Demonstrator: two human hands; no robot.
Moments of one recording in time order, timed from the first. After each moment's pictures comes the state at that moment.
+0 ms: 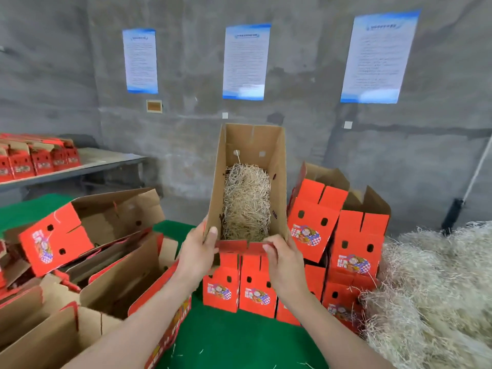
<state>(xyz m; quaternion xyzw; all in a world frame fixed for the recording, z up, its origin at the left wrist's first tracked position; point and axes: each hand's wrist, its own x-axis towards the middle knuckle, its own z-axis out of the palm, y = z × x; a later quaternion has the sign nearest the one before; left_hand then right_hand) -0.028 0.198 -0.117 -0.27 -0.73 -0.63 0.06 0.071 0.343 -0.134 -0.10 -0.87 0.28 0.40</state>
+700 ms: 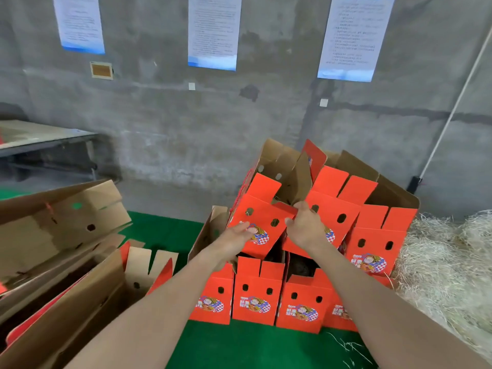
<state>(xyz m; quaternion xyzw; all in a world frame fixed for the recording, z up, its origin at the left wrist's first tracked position) -0.176 0.316 -0.153 -0.30 -0.71 -0.55 -0.32 -0.079 0.455 -0.125 -0.38 -0.87 0.20 0.25</state>
